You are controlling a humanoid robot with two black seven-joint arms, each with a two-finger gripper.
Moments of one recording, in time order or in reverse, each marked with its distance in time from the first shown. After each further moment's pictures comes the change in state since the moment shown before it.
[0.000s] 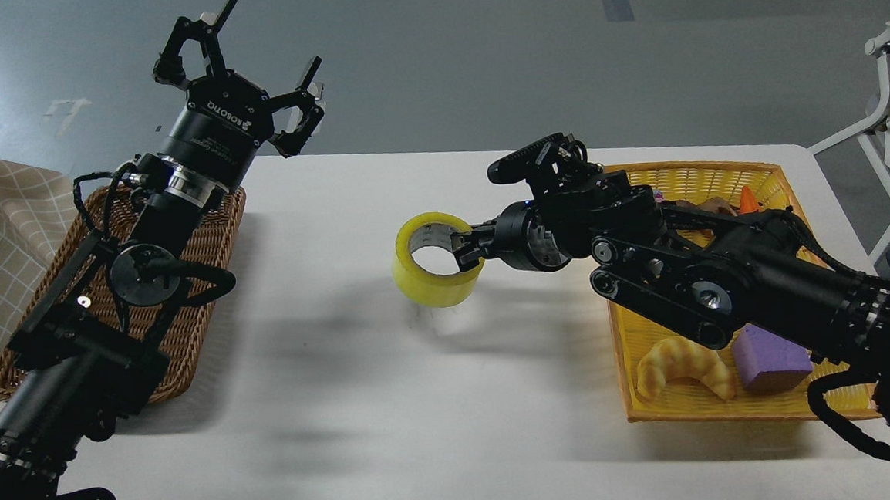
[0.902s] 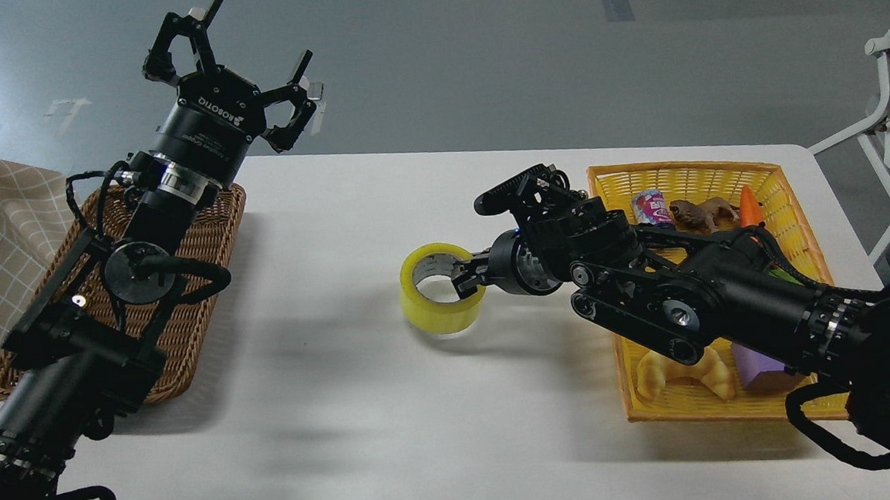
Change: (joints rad) left arm 0.002 -0.002 -0.026 0.000 0.000 0.000 -0.001; right arm -0.008 0.063 -0.082 -0.100 -0.005 0.000 -0.001
